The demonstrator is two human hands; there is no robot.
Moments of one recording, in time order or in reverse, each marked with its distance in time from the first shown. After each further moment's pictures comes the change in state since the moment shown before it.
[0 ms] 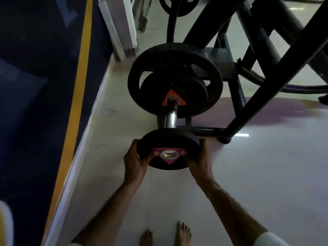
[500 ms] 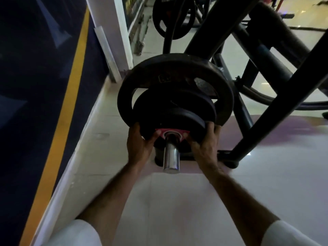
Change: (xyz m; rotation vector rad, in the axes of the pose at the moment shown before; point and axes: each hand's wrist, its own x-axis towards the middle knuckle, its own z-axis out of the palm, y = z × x) left_hand 0.186 -0.023 0.073 0.083 0.075 0.170; right_hand 0.173 0.035 0.031 -0.176 0.250 -0.159
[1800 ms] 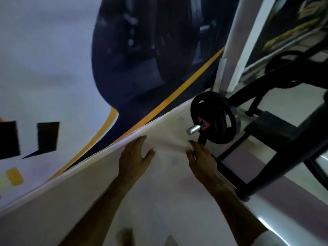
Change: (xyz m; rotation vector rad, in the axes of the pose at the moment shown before) left_hand -0.510 0.461 -0.103 0.510 0.510 -0.429; right_hand -0.162 -0.215 -0.432 -0.307 -0.930 -0.610
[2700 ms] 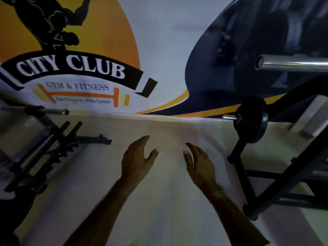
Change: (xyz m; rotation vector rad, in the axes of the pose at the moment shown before) left_hand -0.581 0.334 0.101 0.102 0.509 -0.535; right_hand -0.392 0.234 -0.228 0.188 -0.314 -0.703
